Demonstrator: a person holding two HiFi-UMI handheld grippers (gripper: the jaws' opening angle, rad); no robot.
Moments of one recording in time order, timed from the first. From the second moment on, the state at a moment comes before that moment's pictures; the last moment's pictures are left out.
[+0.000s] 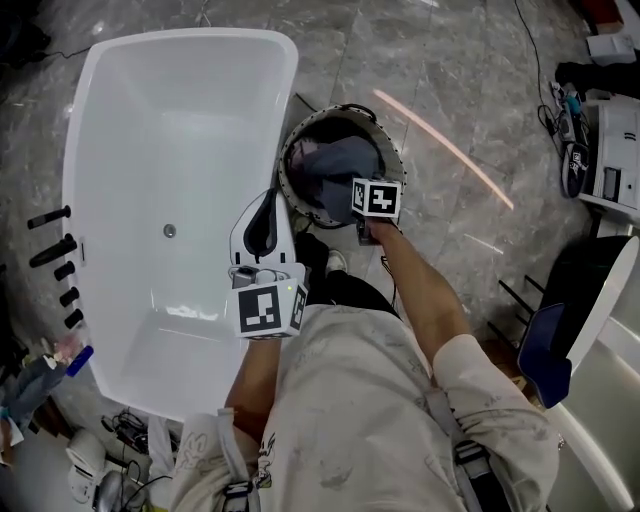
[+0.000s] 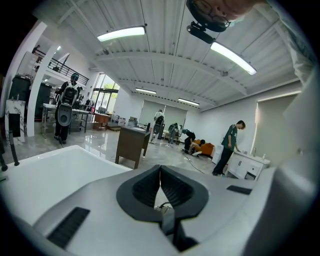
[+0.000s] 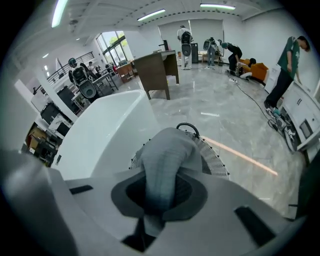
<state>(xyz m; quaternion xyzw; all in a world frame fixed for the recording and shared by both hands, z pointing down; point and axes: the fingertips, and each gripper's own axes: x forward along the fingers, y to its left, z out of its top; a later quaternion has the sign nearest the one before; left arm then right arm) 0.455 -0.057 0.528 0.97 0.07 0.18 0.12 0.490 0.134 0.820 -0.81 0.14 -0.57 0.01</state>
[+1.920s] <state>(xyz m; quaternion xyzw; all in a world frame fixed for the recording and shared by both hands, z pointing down) 0.485 -0.034 0.486 0.98 0.12 0.15 0.09 0.512 0.131 0.560 -0.93 0.22 -0.29 0.06</state>
